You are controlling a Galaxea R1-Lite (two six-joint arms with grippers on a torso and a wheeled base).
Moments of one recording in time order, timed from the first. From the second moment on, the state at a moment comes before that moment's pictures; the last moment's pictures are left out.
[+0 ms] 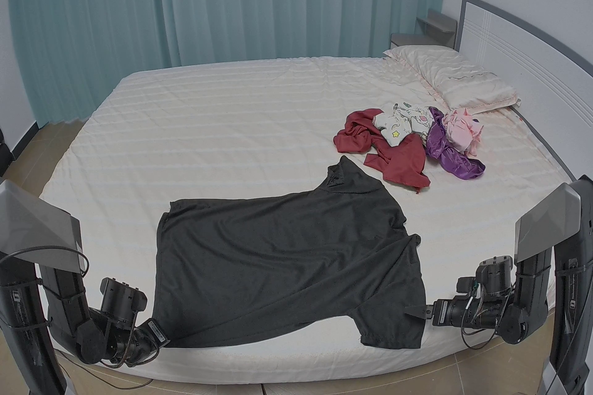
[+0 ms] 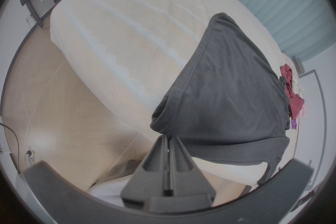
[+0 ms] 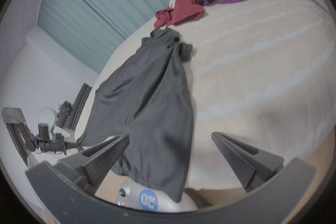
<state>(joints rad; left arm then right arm) -0.19 2.17 -0.10 -0.96 0.09 -0.93 0.18 2.43 -0.22 -1.45 0.34 0.38</state>
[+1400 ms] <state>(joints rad) -0.19 2.17 -0.10 -0.96 0.09 -0.93 0.21 2.45 -0.34 -1.53 0.19 0.36</state>
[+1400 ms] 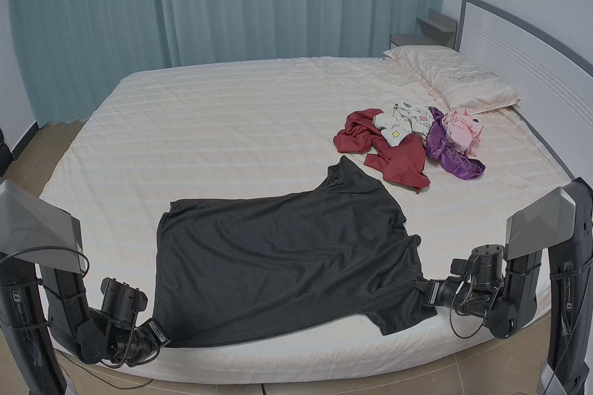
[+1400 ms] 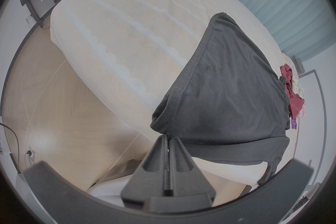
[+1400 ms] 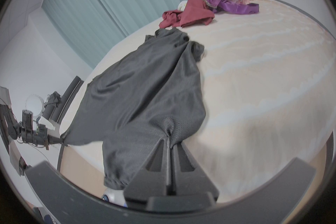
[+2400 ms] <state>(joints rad) -0.19 2.17 -0.10 -0.96 0.09 -0.93 0.11 2.47 -0.26 -1.48 0.52 0.12</state>
